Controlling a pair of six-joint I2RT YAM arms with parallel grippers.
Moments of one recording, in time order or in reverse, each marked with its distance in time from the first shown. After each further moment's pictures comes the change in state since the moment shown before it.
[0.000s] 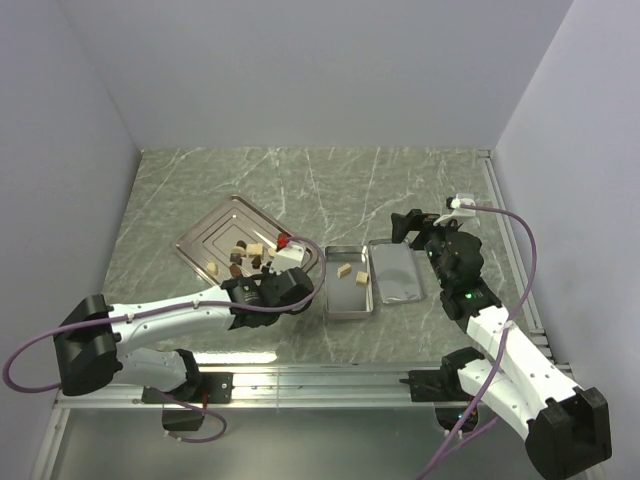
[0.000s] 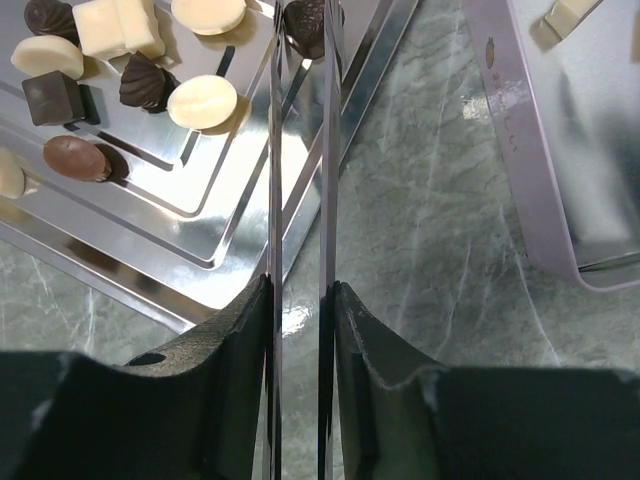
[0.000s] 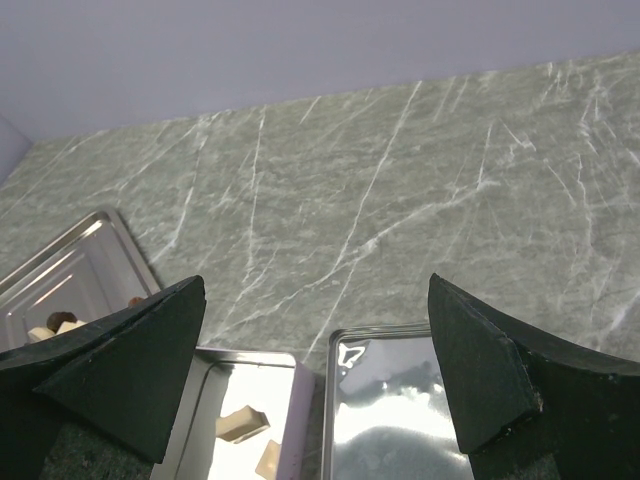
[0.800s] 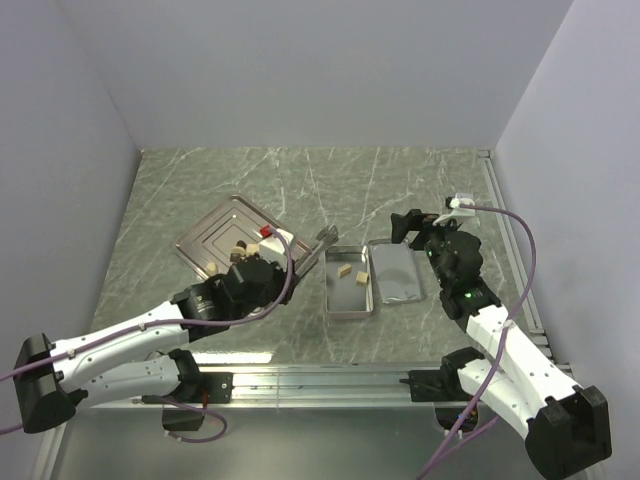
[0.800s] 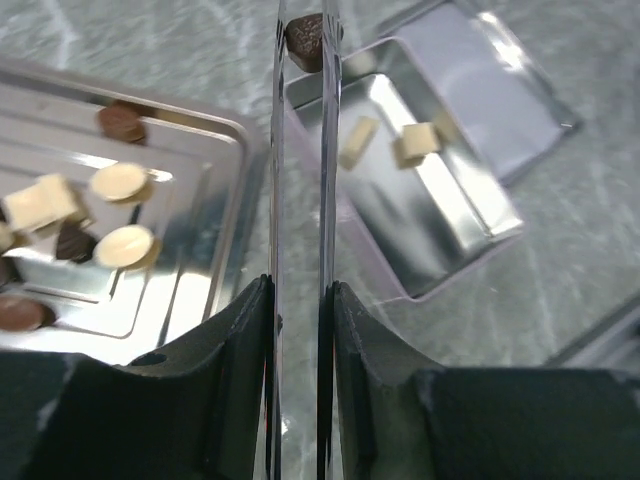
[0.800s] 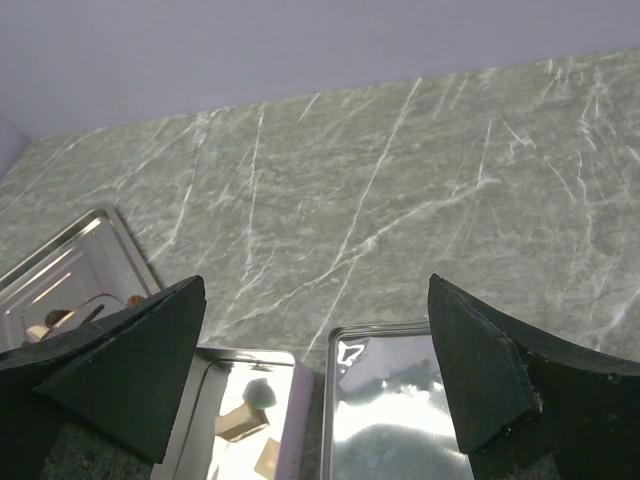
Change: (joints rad) left arm 0.078 -0.306 -0.103 0.316 0.235 0.254; right arm 0.000 0.004 0.000 -0.002 0.000 0.000
